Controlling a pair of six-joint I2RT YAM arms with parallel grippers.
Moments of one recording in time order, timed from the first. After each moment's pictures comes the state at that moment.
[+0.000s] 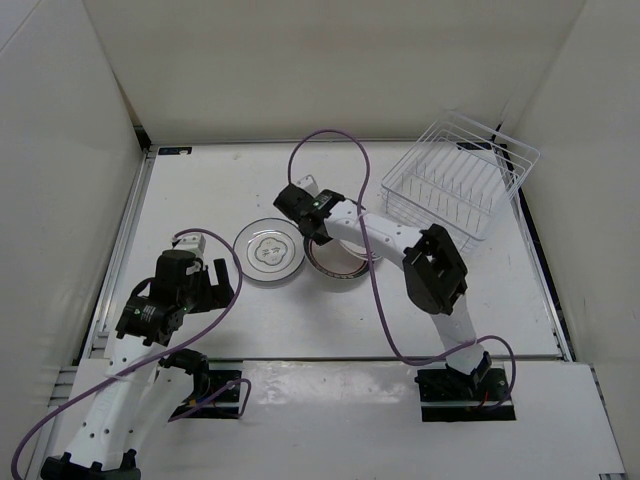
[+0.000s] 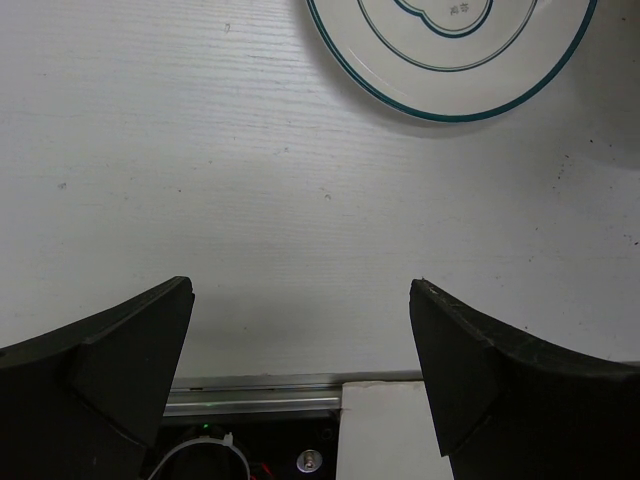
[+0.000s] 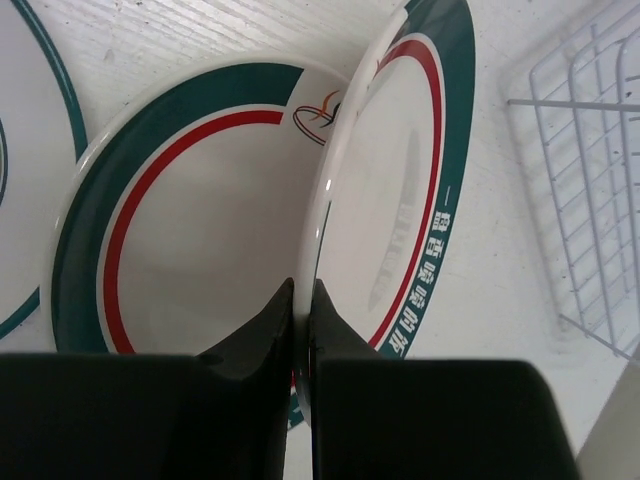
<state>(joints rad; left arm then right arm) -0.25 0.61 0.72 -0.94 -0.08 -0.33 0.91 2.11 1.83 -0.93 0.59 0.28</state>
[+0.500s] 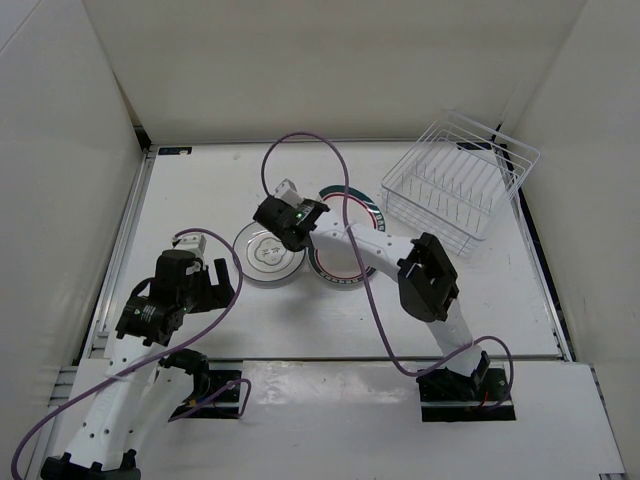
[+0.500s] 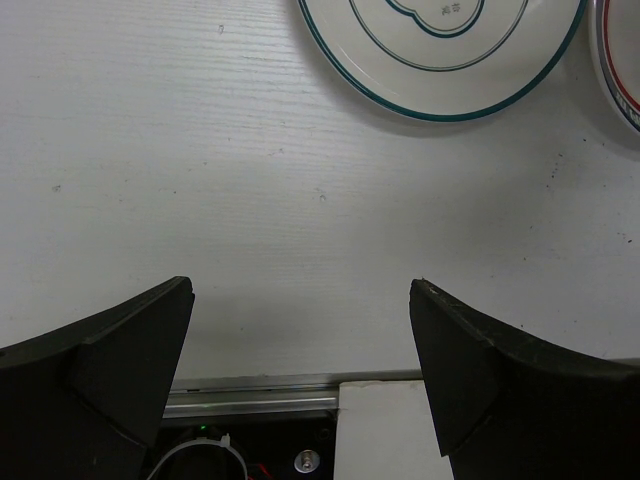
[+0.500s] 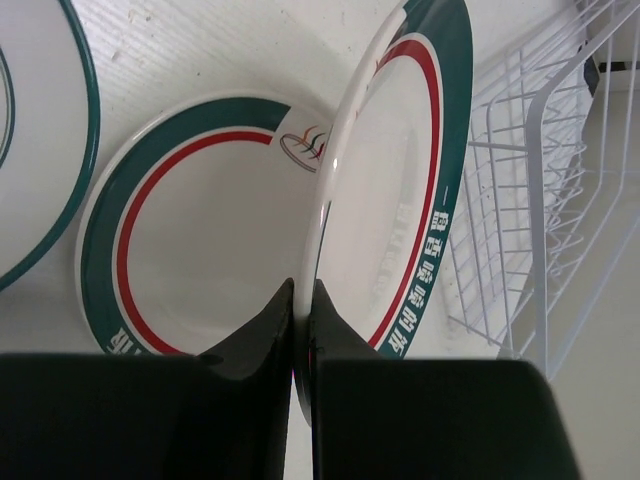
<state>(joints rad) -0.25 0.61 0.72 -0.93 -0.07 -0.33 1.03 2.14 1.94 -1.01 0.80 0.15</state>
